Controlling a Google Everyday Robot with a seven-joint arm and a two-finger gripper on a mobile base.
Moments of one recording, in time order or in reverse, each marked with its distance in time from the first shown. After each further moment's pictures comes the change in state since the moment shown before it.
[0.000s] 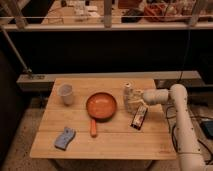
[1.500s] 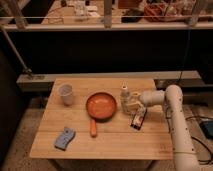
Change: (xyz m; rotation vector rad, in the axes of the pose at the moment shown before) arm -0.014 -0.009 0.017 0.035 -0.035 0.018
